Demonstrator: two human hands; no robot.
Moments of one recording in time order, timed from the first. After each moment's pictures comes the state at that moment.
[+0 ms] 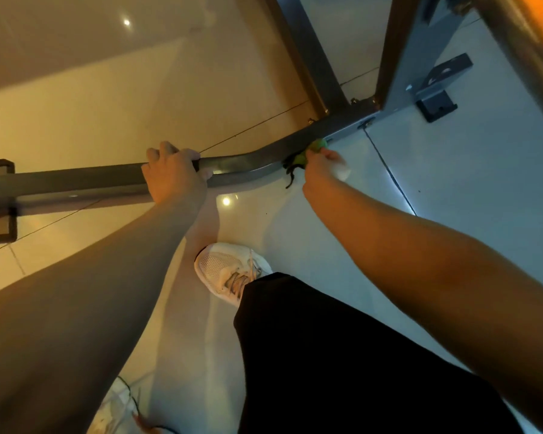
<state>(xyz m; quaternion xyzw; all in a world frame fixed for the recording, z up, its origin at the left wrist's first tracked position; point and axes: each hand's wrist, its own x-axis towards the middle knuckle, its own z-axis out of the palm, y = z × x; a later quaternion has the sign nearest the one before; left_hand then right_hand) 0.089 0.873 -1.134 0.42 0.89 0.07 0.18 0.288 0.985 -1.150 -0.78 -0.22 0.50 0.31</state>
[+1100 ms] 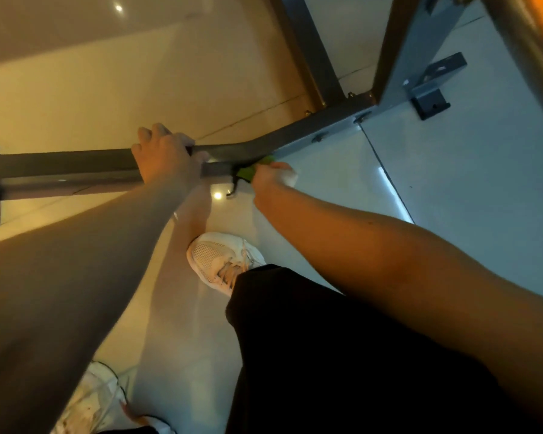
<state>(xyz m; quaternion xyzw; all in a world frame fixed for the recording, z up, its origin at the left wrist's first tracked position) 0.088 0.876 -1.134 0.44 0.88 0.03 0.17 0.245 0.928 -1.167 -0.74 -0.30 0.57 0.17</state>
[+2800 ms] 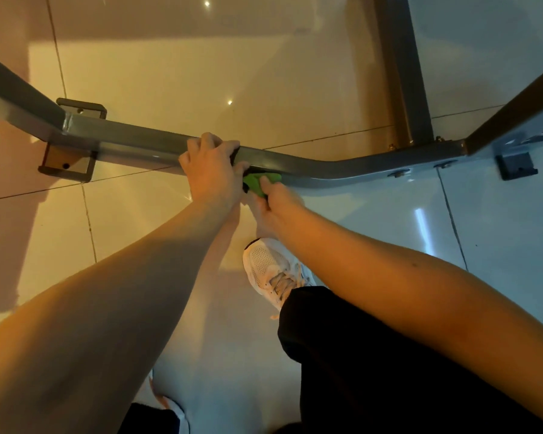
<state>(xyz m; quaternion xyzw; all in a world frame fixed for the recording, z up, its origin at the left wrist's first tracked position) 0.038 0.817 -1.144 0.35 0.91 0.16 0.14 0.146 0.864 -1.154 -0.69 -0.30 0.66 0.08</state>
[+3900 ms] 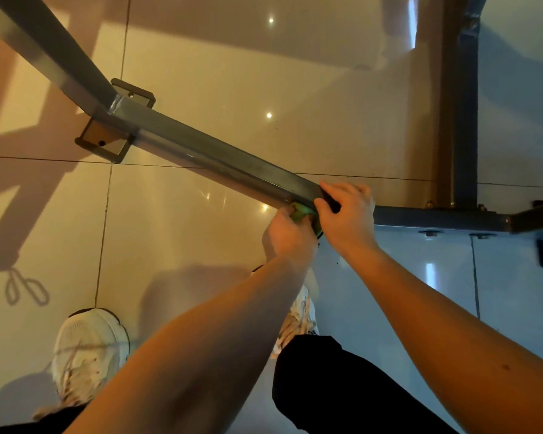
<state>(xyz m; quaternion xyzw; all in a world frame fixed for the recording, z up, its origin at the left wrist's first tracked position) 0.149 0.852 -1.199 -0.12 0.78 0.49 0.38 0.196 0.940 -1.162 -0.41 -0.86 0.30 0.05</state>
